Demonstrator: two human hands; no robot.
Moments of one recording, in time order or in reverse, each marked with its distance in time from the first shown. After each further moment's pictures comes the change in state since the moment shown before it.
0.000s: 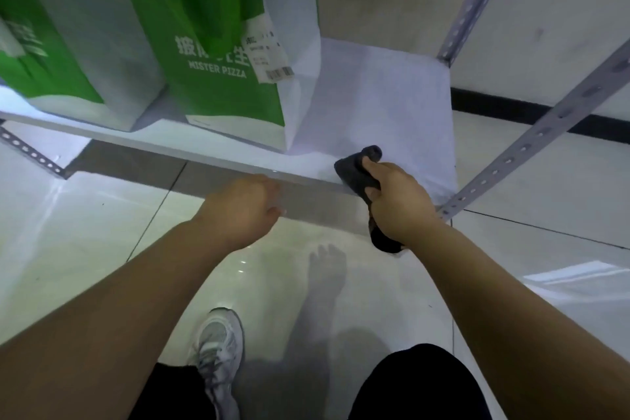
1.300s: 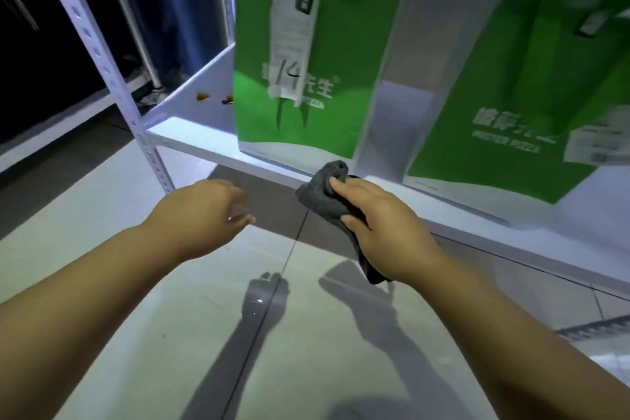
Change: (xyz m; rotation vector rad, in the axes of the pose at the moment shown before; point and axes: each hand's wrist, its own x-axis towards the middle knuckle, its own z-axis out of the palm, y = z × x) left_hand -0.045 -0.401 -0.105 0.128 0.189 -0.049; right_hand 0.083 -0.367 0.142 0.020 0.077 -0.360
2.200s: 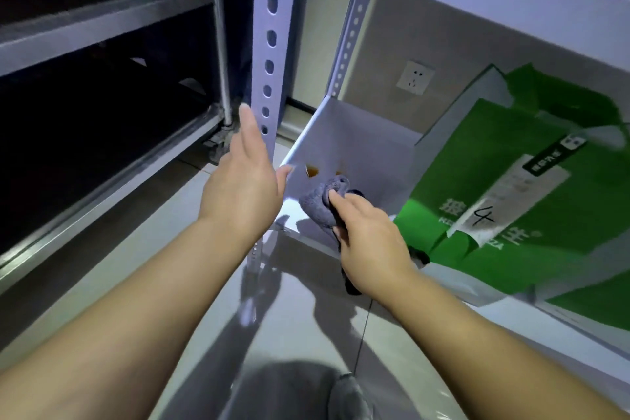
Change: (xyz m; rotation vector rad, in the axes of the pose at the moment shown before) left_hand 0.104 -0.192 -0.087 -0.299 0.507 -0.252; right_hand 0.220 -0.170 0.080 -0.243 -0.034 0.067
